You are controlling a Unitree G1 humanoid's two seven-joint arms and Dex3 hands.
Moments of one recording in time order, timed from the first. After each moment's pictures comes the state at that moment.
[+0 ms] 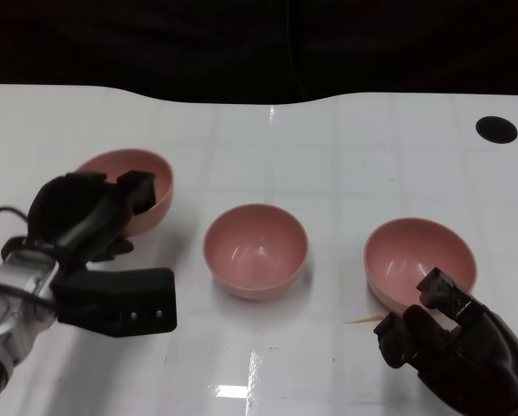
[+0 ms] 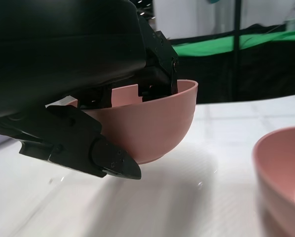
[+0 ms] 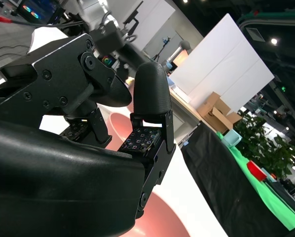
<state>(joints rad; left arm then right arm) -0.60 0.45 -0.49 0.73 0.77 -0.27 0.31 0.11 0.06 -0.16 -0.01 0.74 0.41 0.47</state>
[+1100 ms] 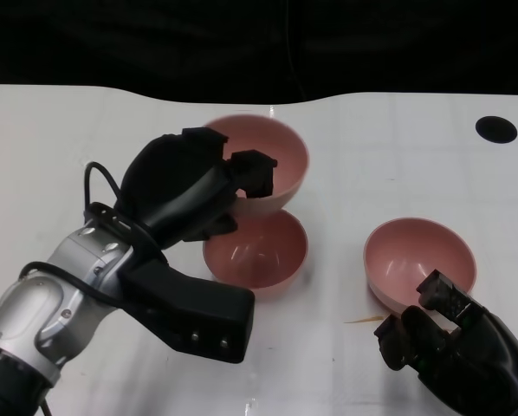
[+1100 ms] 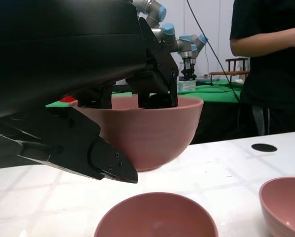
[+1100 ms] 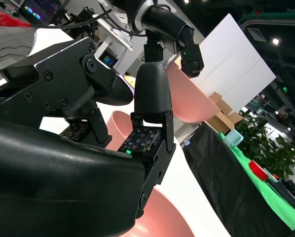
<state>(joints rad) -0.53 0.38 -0.47 0.22 0.82 -0.28 0.14 0.10 0.06 -0.17 0.01 0.72 0.40 0.49</state>
